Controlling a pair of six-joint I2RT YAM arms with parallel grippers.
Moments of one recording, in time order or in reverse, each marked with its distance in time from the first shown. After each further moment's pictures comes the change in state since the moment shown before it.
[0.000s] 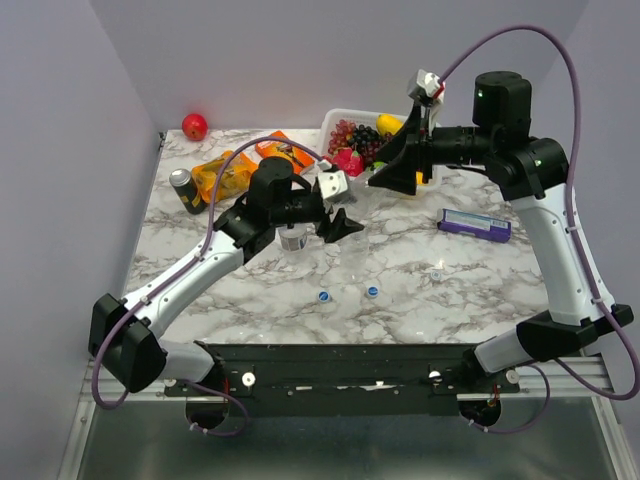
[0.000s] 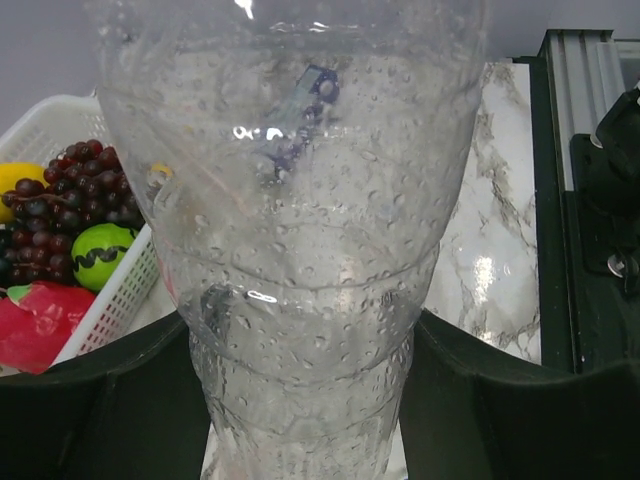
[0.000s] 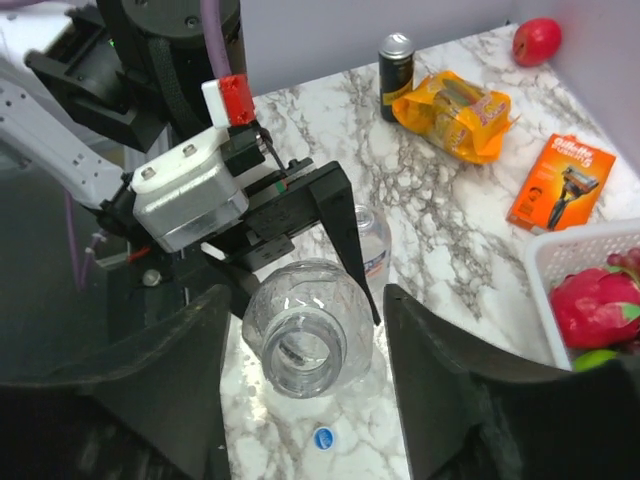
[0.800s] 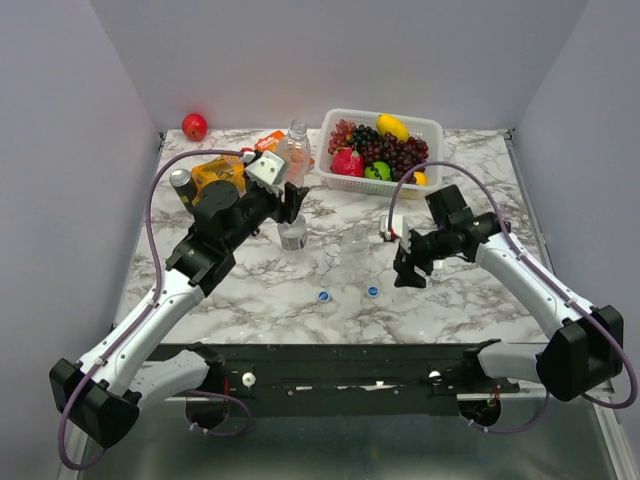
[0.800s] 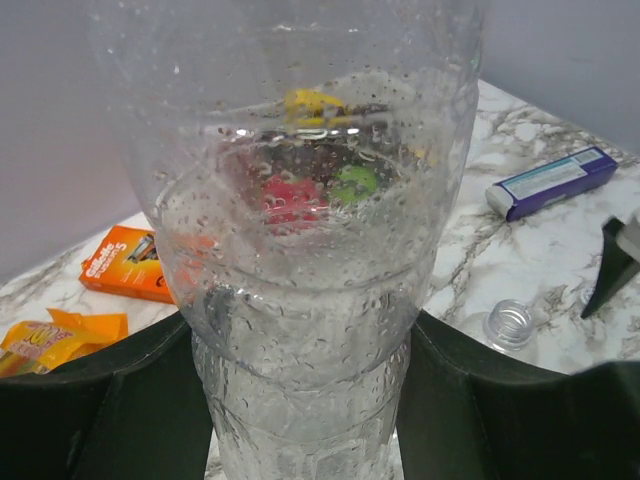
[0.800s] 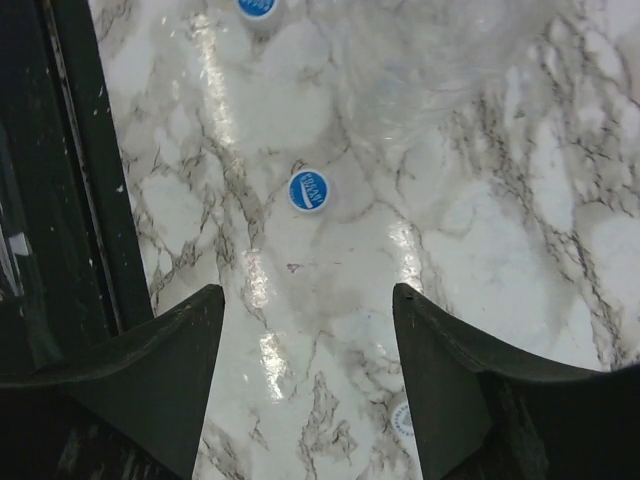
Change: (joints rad) left arm 0.094 -0.339 -0.198 0.059 -0.605 -0.188; right arm -0.020 -0.216 -0.962 0.012 0.257 -0.652
